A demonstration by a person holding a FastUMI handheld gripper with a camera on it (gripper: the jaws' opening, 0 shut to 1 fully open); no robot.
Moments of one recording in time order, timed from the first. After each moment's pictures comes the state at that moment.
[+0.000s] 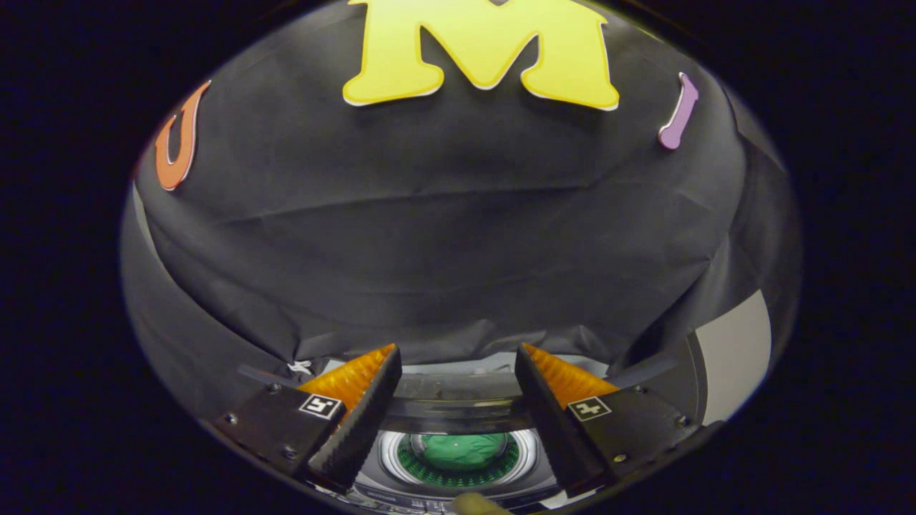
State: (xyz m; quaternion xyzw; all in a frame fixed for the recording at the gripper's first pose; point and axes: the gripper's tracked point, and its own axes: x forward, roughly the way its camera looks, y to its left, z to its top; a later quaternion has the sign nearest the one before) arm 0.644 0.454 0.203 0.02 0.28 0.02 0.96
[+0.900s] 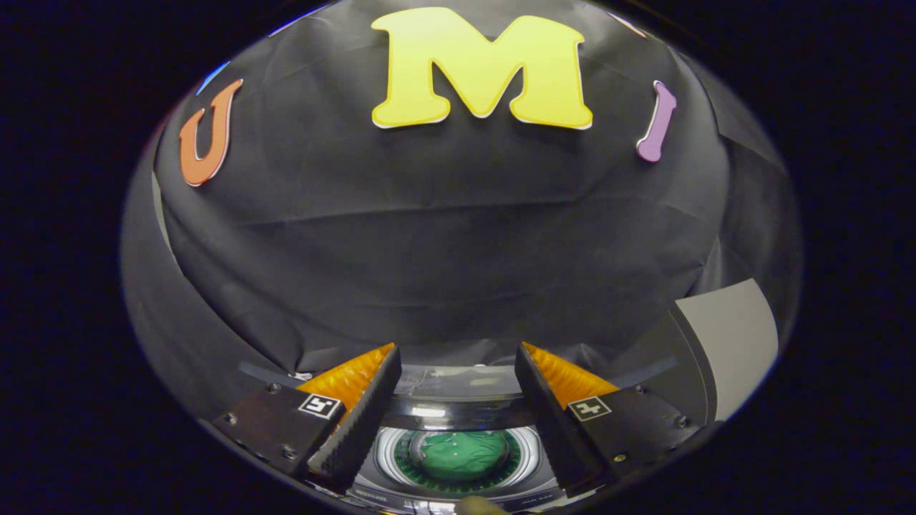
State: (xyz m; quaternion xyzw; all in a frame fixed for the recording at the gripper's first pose) arm 0.590 0.450 0.191 0.02 0.20 0.03 0.98
